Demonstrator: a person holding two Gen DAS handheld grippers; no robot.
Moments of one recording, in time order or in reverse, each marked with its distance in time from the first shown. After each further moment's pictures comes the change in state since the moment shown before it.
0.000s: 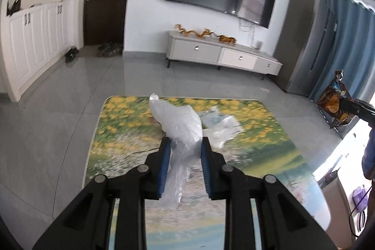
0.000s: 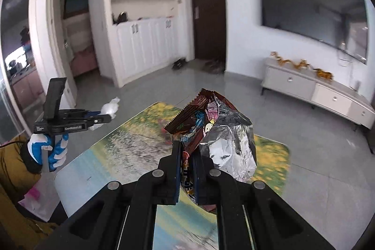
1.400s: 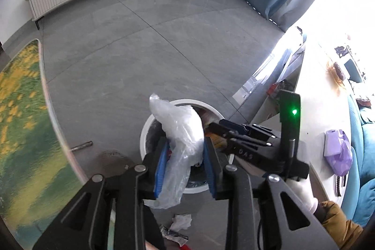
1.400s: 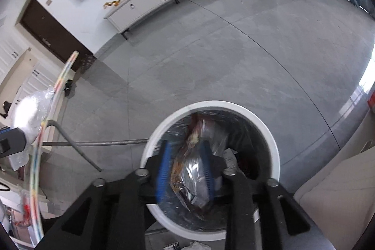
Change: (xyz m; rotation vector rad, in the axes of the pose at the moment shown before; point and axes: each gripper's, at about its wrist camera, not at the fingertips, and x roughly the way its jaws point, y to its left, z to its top) left arm 0.248 -0.487 -0.090 0.398 0.581 -0.396; right arm -0.049 -0.307 -0.364 0.912 0.204 -0.358
